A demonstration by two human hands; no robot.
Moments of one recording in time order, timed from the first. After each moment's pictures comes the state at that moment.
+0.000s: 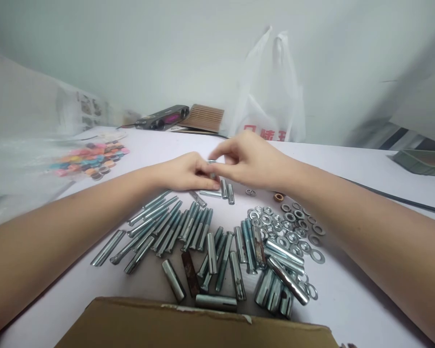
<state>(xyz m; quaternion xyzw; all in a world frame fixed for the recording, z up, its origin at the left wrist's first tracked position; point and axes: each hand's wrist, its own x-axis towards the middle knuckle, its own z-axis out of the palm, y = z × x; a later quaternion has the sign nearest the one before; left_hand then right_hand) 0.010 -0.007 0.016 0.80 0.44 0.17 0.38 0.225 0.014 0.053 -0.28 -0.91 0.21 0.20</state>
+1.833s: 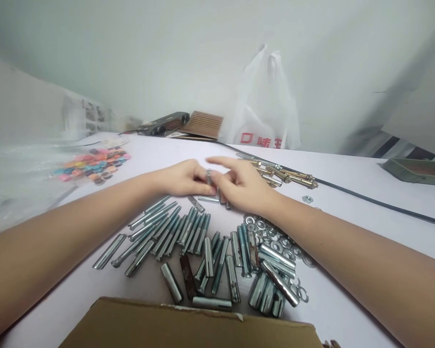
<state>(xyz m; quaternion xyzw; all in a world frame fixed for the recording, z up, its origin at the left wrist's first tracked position) 0.004 -0.003 0.012 0.79 0.44 0.18 0.38 0.223 0.003 0.008 -0.30 -0.82 0.38 0.31</state>
